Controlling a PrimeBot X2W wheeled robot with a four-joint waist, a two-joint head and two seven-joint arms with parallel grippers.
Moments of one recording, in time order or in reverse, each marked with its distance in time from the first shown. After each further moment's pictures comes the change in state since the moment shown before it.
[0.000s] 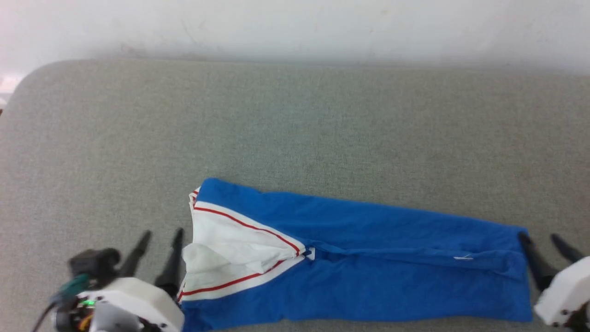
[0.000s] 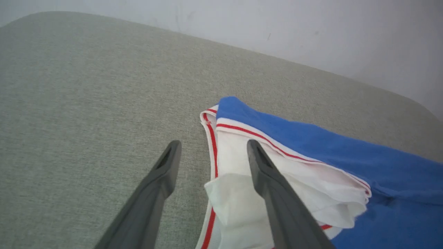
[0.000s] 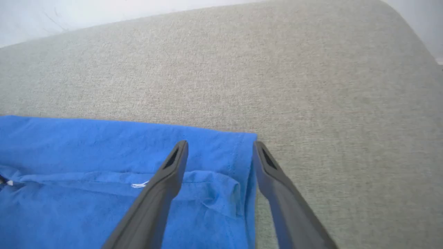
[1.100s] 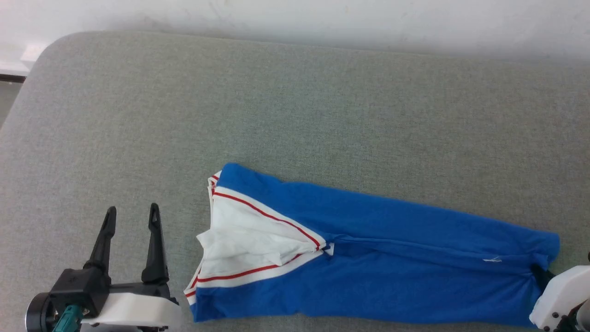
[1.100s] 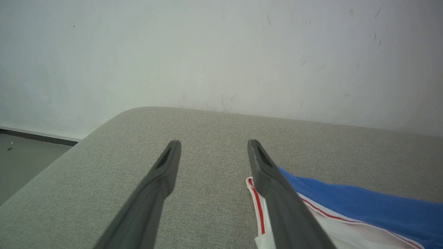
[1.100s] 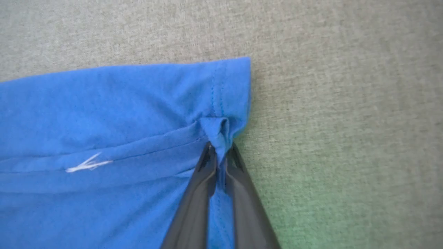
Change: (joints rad) left arm 0.086 -0.041 0.092 -0.209 0.276 0.174 -0.183; right arm -0.069 0.125 -0.163 0.201 -0.119 0.000 0.119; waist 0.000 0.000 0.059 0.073
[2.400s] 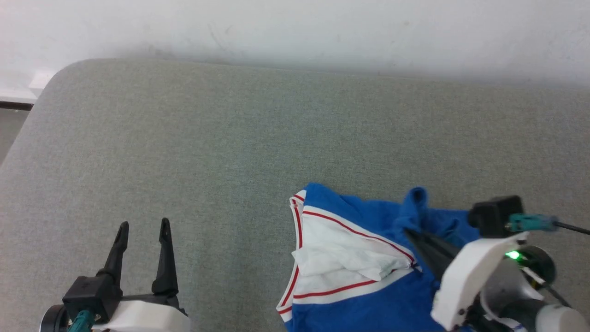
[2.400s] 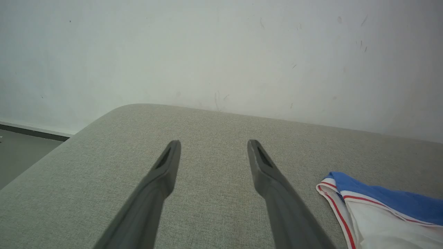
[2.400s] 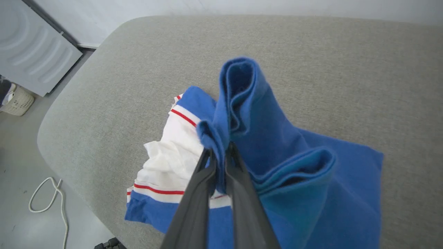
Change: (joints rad) left arm 0.024 -0.019 -0.025 0.029 -0.024 0.000 0.014; right arm 0.011 -0.004 0.470 -0.413 0.138 -0.002 0.139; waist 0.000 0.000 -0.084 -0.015
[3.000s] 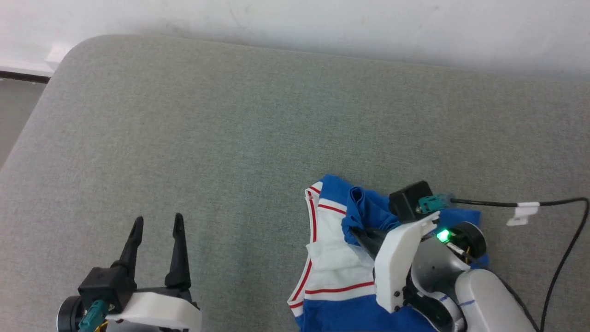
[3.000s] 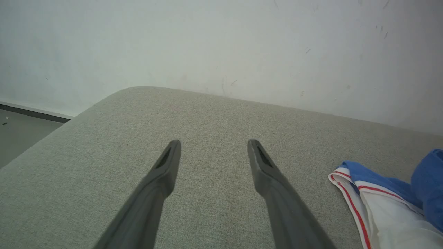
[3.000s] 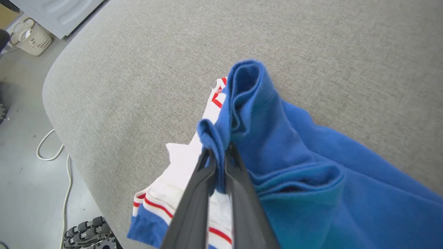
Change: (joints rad) left arm -0.047 -0.031 -0.029 0.053 -0.008 -0.020 -0.004; right arm -0.209 0.016 0.222 0.317 -0.067 0.000 -0.093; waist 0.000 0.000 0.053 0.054
